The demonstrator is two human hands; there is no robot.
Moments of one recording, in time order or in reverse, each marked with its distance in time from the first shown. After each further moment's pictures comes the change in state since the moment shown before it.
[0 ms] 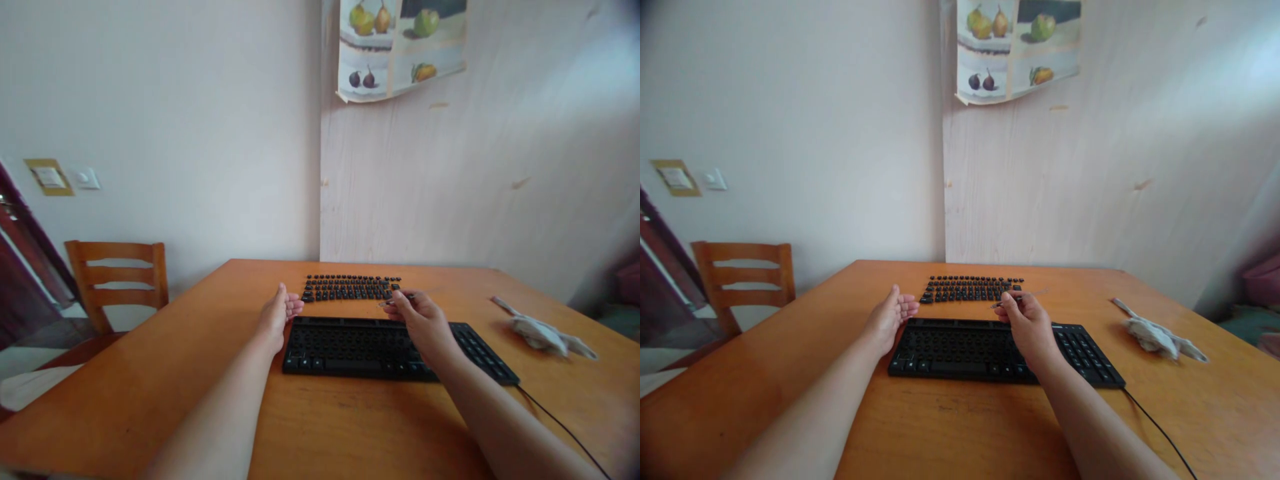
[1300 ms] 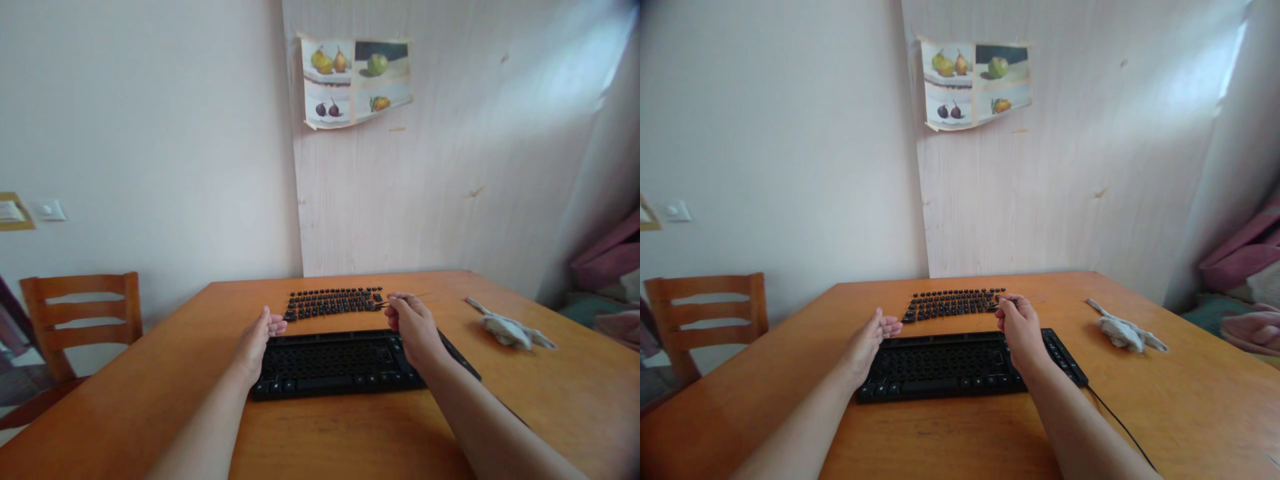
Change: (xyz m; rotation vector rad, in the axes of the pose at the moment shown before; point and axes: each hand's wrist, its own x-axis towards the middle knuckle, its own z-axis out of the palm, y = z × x) left_hand -0.010 0.004 -0.002 0.107 -0.079 0.109; right_hand 0.014 -0.015 -0.013 0.177 0.205 0.036
